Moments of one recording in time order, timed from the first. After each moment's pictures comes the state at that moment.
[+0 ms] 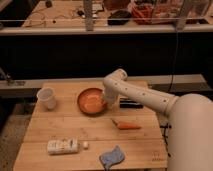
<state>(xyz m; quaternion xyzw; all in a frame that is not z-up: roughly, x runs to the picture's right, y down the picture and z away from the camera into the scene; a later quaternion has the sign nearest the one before) 0.024 0.094 0.911 -0.20 -0.21 -0.44 0.85</state>
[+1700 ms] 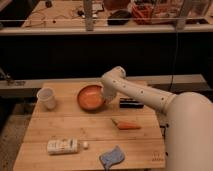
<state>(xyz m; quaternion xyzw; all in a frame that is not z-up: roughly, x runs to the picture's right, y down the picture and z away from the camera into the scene) 0.013 0.076 0.911 -0.19 -0.20 -0.46 0.84</state>
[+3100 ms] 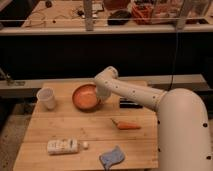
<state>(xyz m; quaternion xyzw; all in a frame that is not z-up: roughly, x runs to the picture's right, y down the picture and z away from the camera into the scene) -0.023 0.069 0.921 -0.18 -0.19 -0.49 0.83</state>
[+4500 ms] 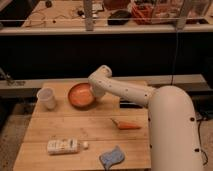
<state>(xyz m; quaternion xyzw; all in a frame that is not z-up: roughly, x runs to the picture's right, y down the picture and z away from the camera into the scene) -0.046 0.049 0.942 -0.15 -0.18 -0.51 0.83</state>
